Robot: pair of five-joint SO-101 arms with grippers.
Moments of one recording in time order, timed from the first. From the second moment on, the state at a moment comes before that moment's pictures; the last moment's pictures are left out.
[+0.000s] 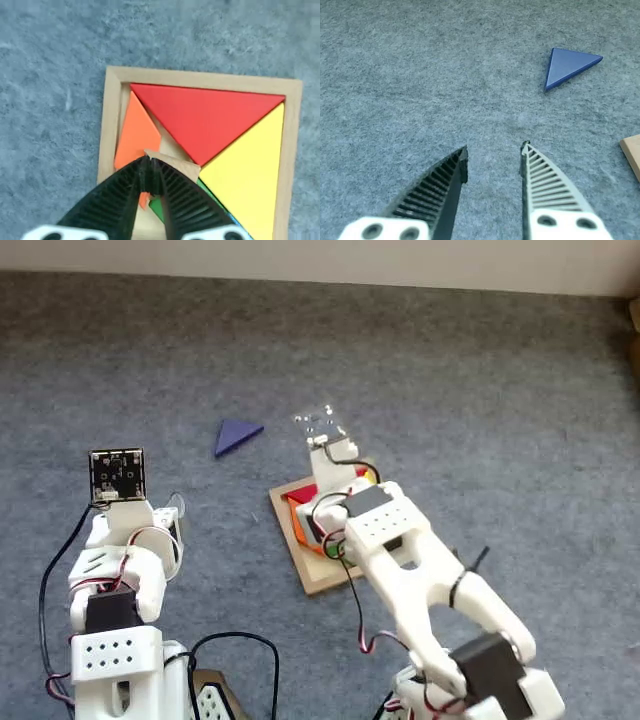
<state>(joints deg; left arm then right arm) -16.3 -75.0 80.9 42.9 1.1 -33.0 -11.3 42.2 43.2 0.1</state>
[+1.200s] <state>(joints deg) -16.3 -75.0 80.9 42.9 1.1 -20.0 -18.3 40.0 42.8 -11.8</state>
